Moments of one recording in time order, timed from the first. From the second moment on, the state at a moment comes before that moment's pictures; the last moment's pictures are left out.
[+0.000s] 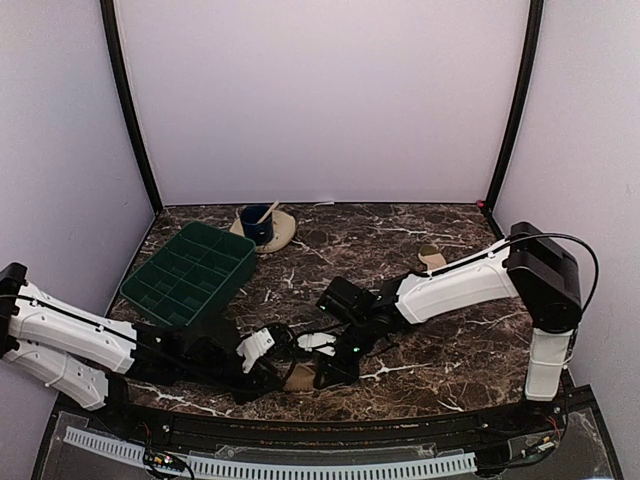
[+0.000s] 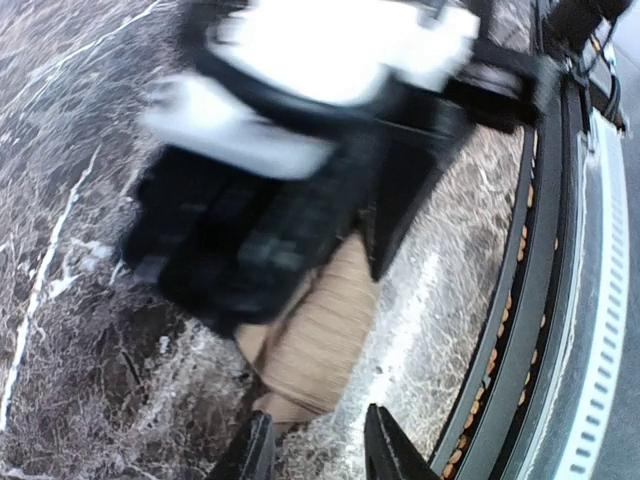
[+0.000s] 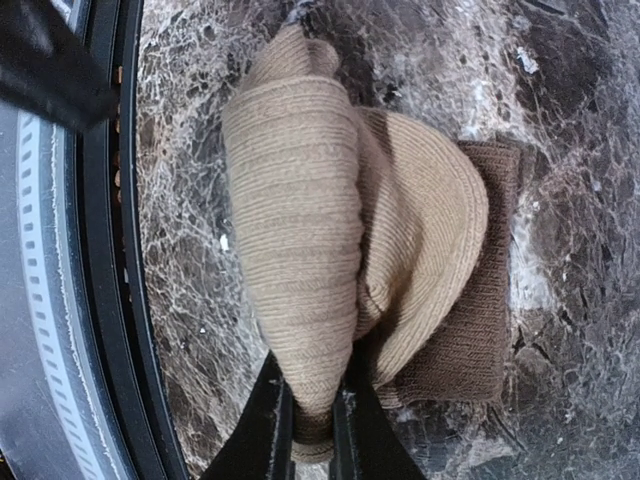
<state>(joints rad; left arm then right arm) -1.20 1.24 0.46 0.04 -0.01 -0.22 1.10 1.93 1.16 -0.38 -0.51 -0.20</state>
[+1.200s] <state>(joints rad) -1.41 1.52 0.57 0.09 -0.37 0.20 1.09 1.97 1.21 -0.45 -0.56 -0.22</state>
